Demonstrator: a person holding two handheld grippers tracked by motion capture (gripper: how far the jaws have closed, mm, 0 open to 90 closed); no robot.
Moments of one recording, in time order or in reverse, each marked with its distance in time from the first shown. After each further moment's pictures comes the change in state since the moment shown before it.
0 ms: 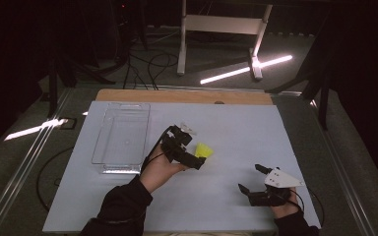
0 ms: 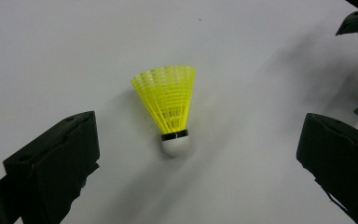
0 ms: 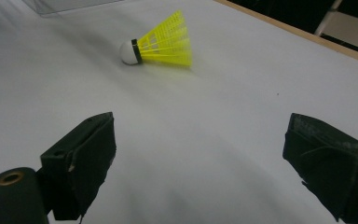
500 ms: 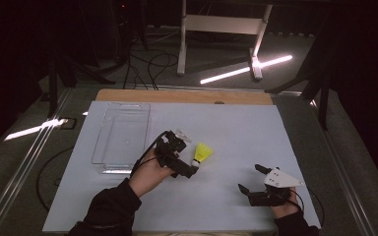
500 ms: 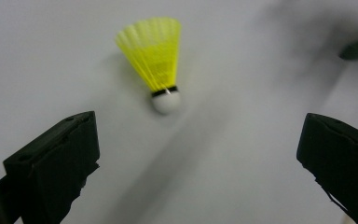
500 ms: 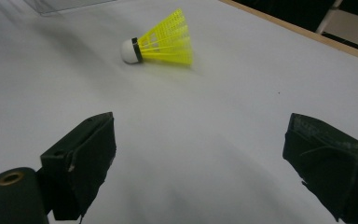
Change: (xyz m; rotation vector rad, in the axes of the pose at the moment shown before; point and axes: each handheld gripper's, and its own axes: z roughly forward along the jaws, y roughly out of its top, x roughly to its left) left arm 0.002 -0.016 -0.013 0.091 -0.040 0.071; right arm 0.000 0.000 0.001 0.007 0.004 0.003
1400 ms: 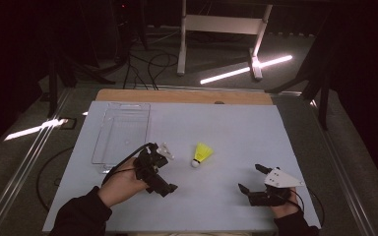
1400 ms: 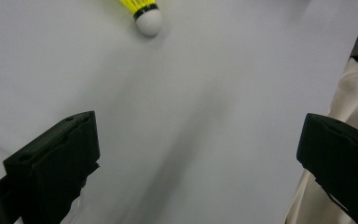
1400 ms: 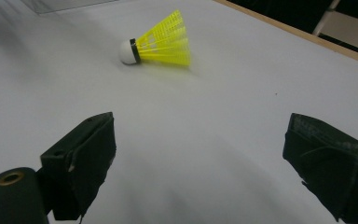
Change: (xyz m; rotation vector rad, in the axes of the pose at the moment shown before) left arm 0.002 -0.045 -0.037 0.117 -0.072 0.148; right arm 0.000 0.001 0.000 -0.005 -0.009 -0.003
